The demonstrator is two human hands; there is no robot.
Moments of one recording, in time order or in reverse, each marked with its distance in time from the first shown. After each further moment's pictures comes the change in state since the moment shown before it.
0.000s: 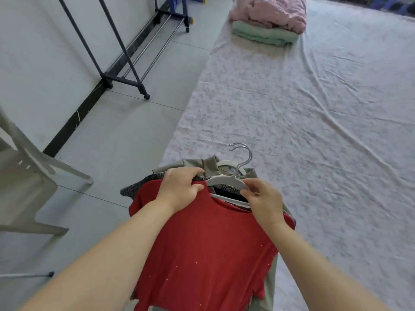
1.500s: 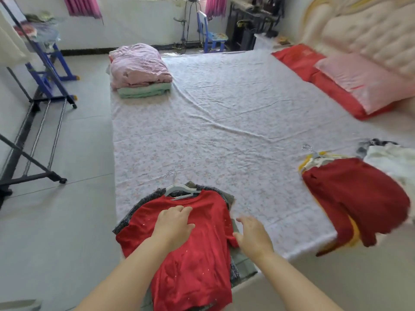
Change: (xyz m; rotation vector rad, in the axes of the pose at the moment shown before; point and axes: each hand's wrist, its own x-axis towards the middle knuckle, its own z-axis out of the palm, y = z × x) left_hand -0.094 0.092 -0.054 0.414 -0.376 0.515; right_hand -0.222 -0.045 -0.050 -0.286 0.184 0.440
